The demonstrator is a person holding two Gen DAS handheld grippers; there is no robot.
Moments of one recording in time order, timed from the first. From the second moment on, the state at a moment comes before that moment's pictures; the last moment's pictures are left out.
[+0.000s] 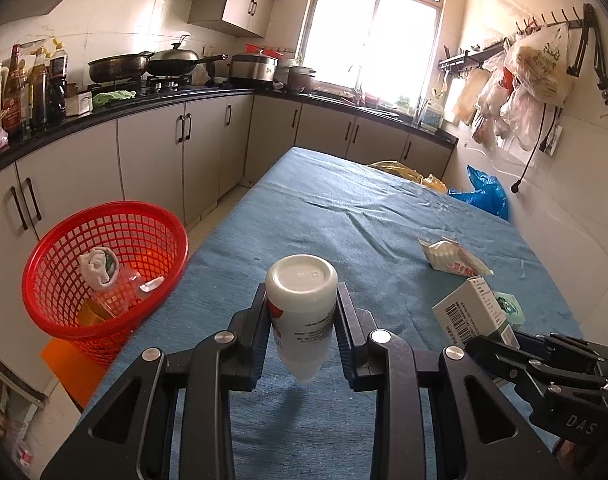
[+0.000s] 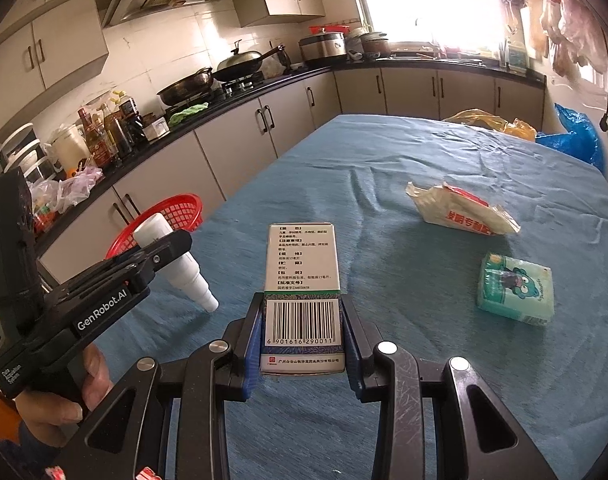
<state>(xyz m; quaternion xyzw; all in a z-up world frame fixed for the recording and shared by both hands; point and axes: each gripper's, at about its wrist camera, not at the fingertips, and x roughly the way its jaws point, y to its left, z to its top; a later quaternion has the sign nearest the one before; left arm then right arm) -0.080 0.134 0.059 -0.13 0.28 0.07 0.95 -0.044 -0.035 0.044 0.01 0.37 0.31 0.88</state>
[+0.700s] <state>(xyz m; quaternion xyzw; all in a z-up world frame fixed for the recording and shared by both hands) -0.097 0.188 0.093 -0.16 0.23 0.11 0.95 -0.034 0.002 0.065 0.00 0.36 0.35 0.86</state>
